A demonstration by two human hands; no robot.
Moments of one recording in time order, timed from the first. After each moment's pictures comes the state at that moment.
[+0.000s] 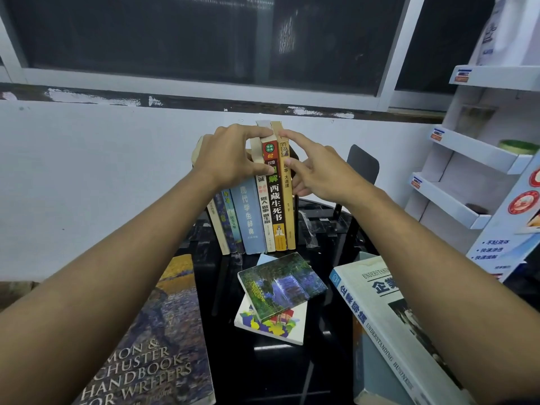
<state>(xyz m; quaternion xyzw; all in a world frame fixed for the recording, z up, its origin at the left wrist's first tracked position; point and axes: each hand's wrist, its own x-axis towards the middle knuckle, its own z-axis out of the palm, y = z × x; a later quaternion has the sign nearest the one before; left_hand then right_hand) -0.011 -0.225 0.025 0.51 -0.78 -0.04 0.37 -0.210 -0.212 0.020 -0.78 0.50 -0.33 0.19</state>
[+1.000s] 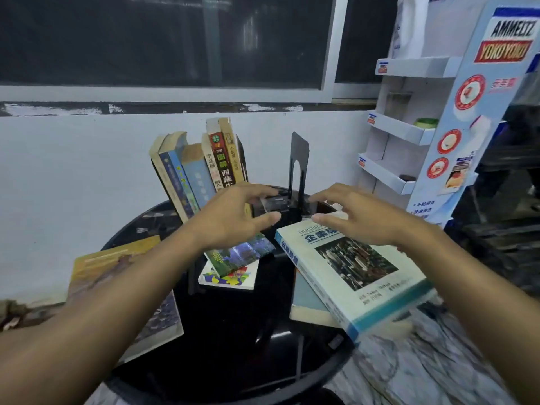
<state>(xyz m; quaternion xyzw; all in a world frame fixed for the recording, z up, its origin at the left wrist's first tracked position) -0.072 -0.077 -0.011 0.42 -0.86 -0.16 0.25 -0.347 -0.047 -0.015 -0.80 0.58 -0.15 0.04</state>
